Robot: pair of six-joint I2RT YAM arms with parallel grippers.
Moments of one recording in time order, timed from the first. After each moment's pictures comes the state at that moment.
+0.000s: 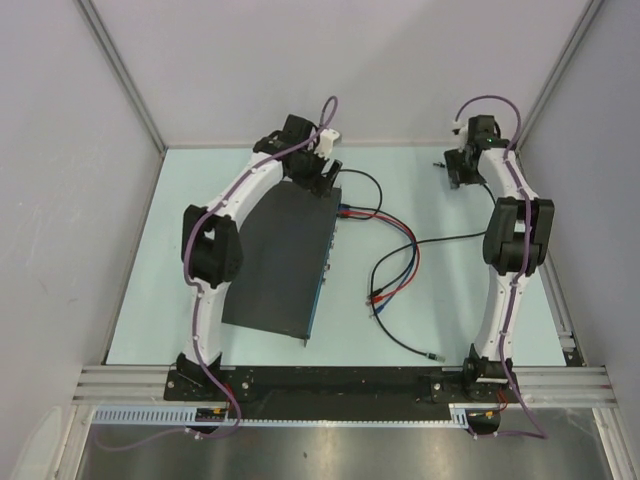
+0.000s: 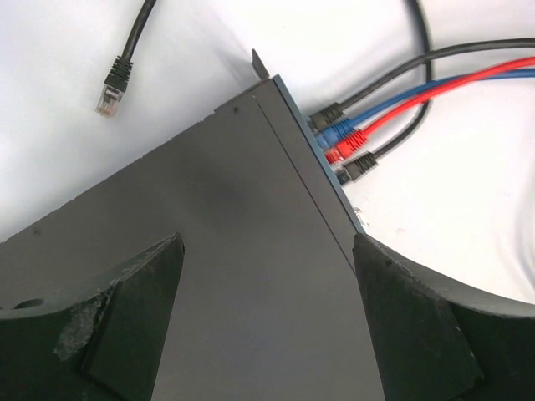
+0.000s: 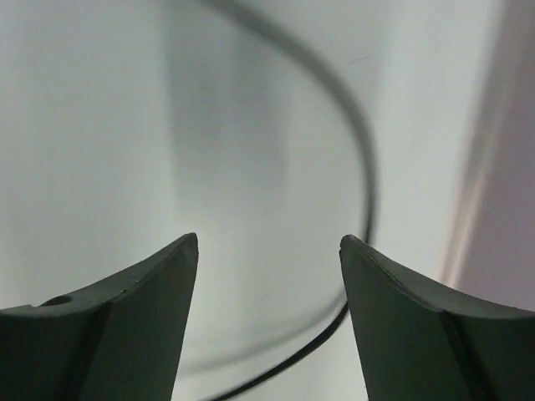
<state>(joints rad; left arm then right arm) -0.43 2.23 2.10 -0.79 0.20 0.19 -0.07 2.26 2.02 -0.67 0.17 -0.24</state>
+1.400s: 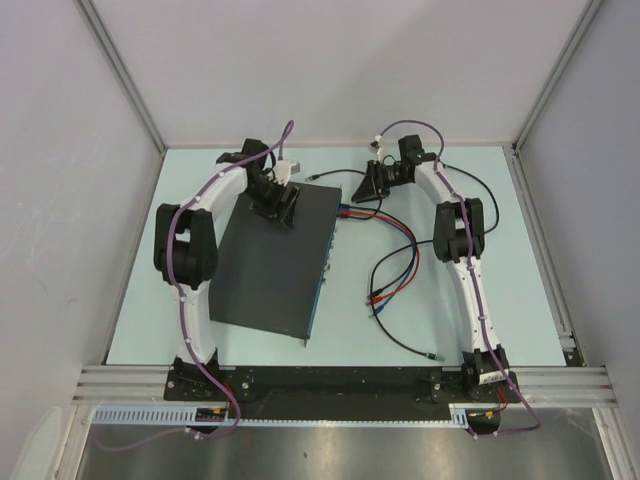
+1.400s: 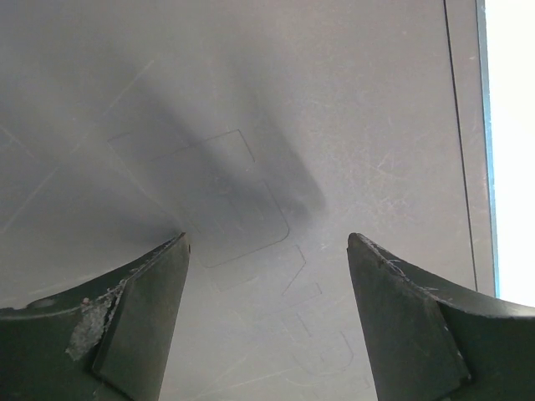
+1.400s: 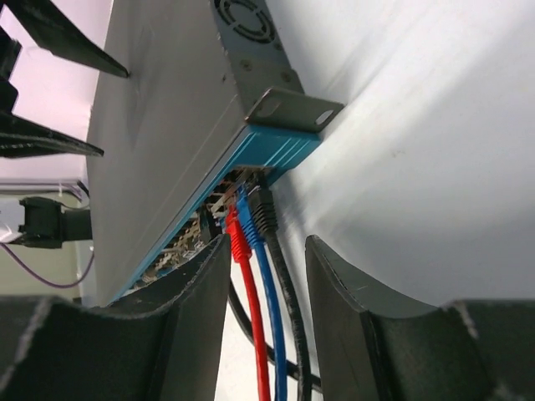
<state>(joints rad) -0.23 2.10 1.75 -0.90 0.39 0.26 0.19 2.75 2.45 -0.74 -1.12 0.02</state>
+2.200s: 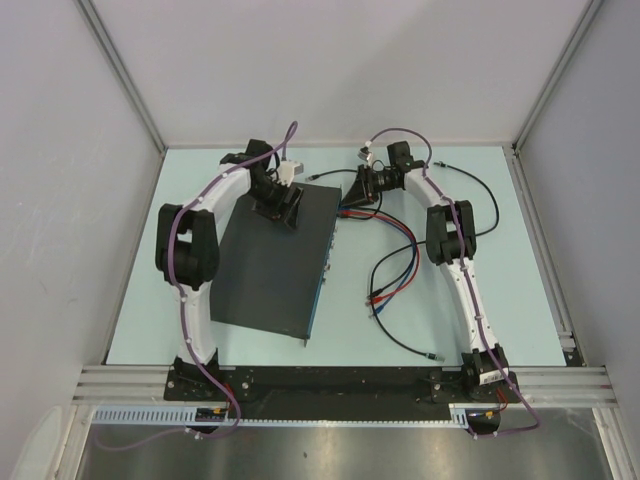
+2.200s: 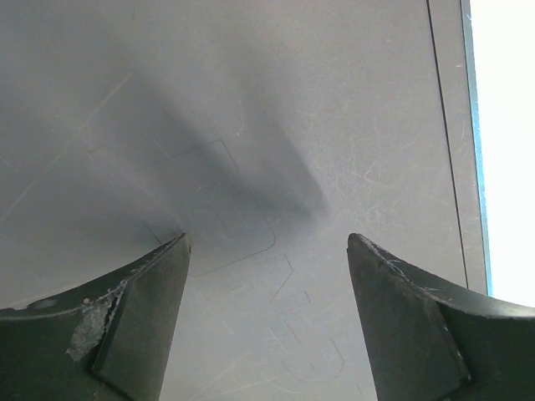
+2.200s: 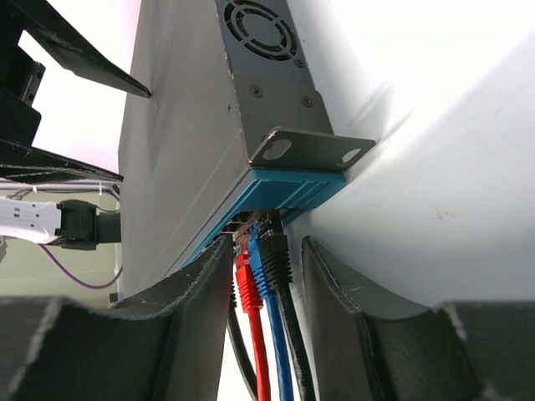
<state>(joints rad) -0.25 2.09 1.74 -0.89 0.38 0.24 0.23 2.81 2.45 -0.61 -1.19 0.17</state>
